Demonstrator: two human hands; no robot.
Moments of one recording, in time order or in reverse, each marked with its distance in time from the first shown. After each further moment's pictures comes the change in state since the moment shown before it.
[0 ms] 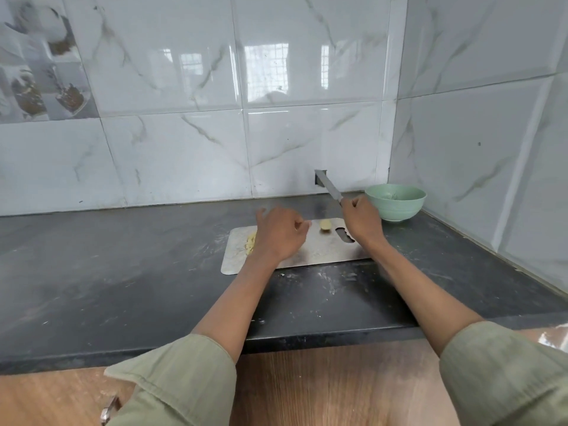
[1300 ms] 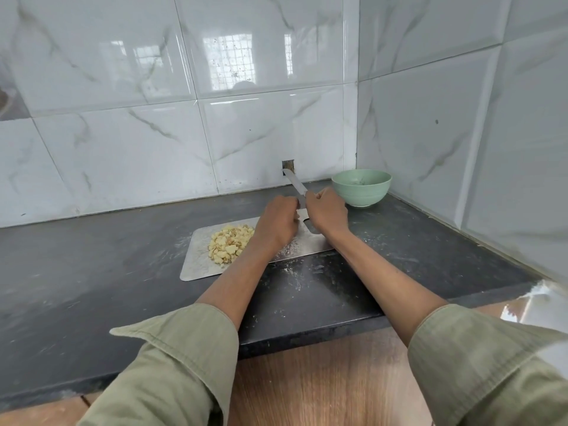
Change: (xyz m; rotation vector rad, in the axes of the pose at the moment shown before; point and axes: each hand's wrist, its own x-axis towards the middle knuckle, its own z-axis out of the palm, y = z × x) left_hand 0.039 0.042 0.052 -0.035 -0.146 0.150; right_hand 0.012 0.016 0.010 -0.030 0.050 0.053
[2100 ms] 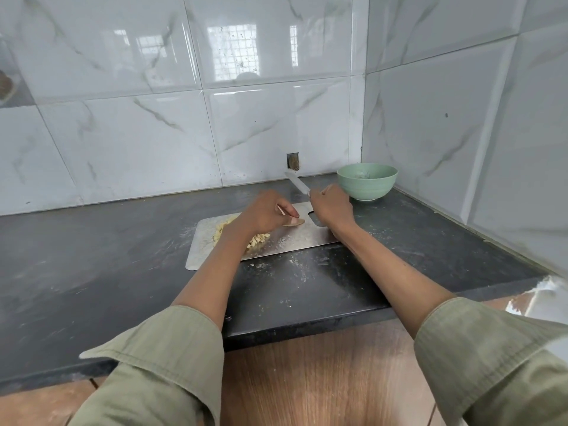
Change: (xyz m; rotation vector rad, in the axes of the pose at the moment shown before) left_hand -0.009 -0.035 -0.034 -0.336 -0.255 -0.011; right_hand 0.004 0.005 0.002 -0.073 -0.069 0.021
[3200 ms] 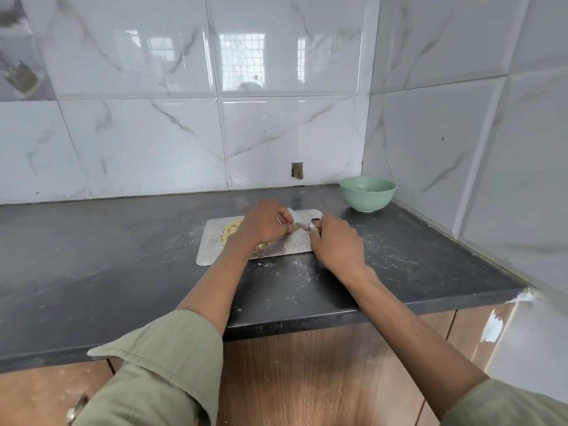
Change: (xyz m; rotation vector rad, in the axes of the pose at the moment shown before) left_hand -0.020 -0.005 0.000 0.139 0.178 -0.098; right_hand -0.093 -0.010 -0.021 -0.464 0.017 -0.217
